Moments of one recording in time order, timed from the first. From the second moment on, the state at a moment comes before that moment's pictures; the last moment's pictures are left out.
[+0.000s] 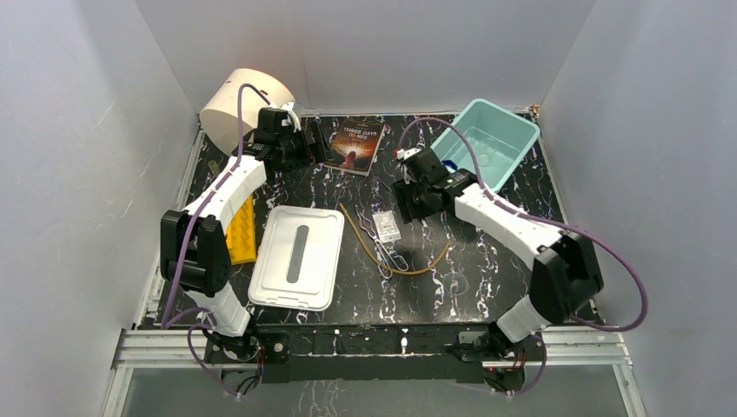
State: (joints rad) left arm -0.25 1.70 1.41 -0.41 0.23 -0.44; right arm 0.65 1.50 1.21 -0.69 0.05 0.18
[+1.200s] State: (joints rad) left arm -0.25 1.70 1.40 -0.45 0.12 -0.45; right arm 0.54 2.14 1.65 -0.53 0.00 -0.07
